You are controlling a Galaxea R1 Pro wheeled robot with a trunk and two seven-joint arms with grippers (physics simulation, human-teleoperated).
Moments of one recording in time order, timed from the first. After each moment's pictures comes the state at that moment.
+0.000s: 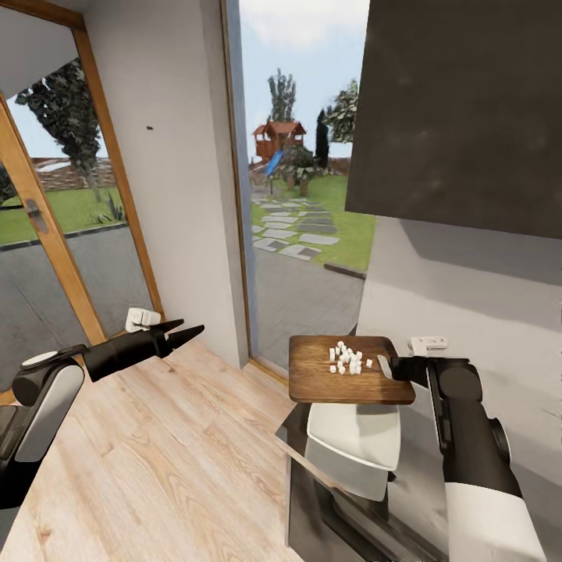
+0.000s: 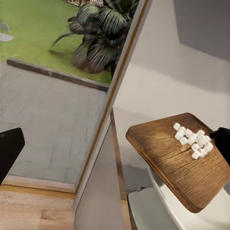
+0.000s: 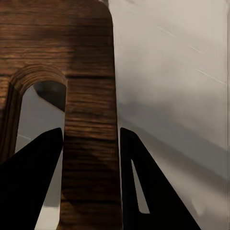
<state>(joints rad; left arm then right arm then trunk) -0.56 0.37 -0.02 -1.59 0.63 0.72 -0.59 -0.62 0.05 -0.24 -1.48 0.49 1.02 0.37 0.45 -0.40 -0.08</state>
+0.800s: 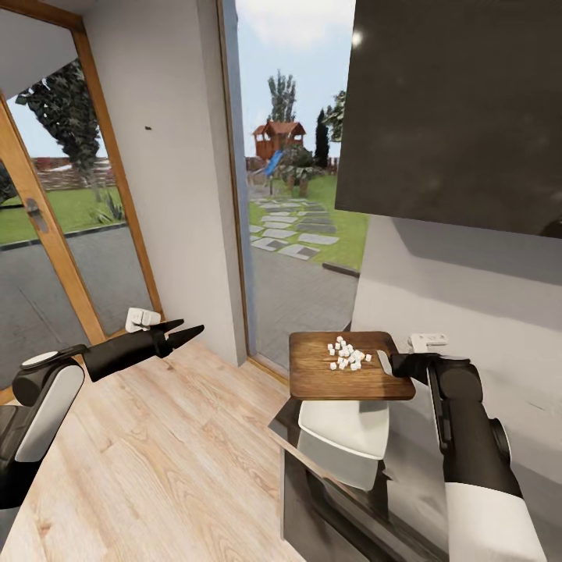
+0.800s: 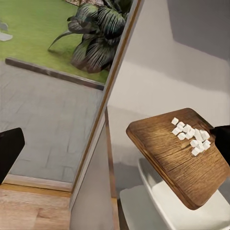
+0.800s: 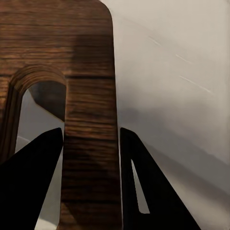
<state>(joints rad) -0.56 0.37 -0.02 -1.58 0.63 0.72 -0.59 -0.62 0.05 -0.24 -1.48 0.49 0.96 0.37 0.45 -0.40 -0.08</state>
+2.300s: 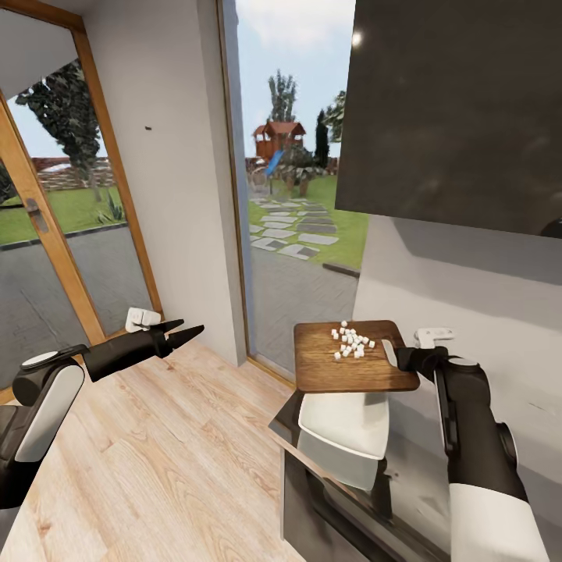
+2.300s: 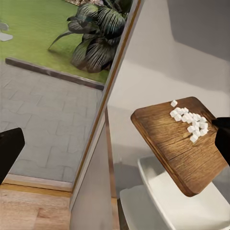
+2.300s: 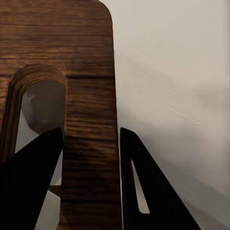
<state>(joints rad) -0.56 0.37 -0.02 -1.58 0.63 0.72 -0.59 -0.61 0.05 -0.29 -1.48 0.49 0.81 0.38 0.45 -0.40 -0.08</state>
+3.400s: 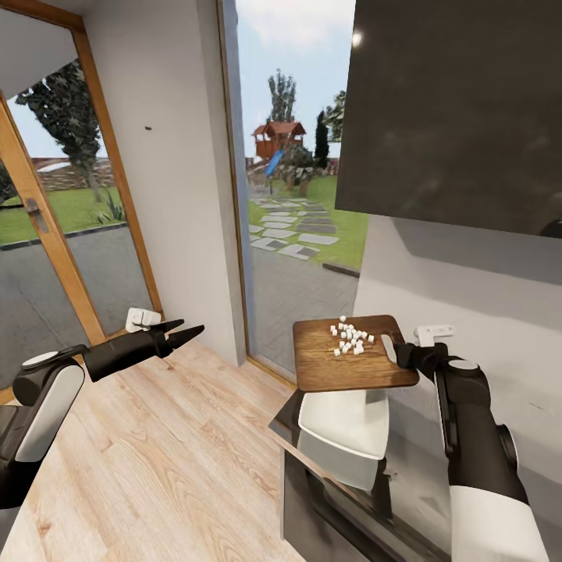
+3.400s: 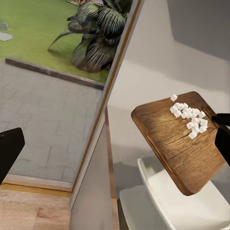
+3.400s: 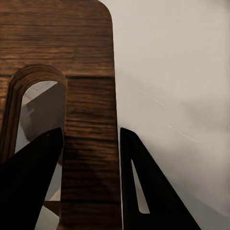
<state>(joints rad) -0.56 0.37 -0.02 -1.58 0.63 0.72 -0.59 -0.60 0.05 -0.29 -1.48 0.49 0.72 0.38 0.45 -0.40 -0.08</state>
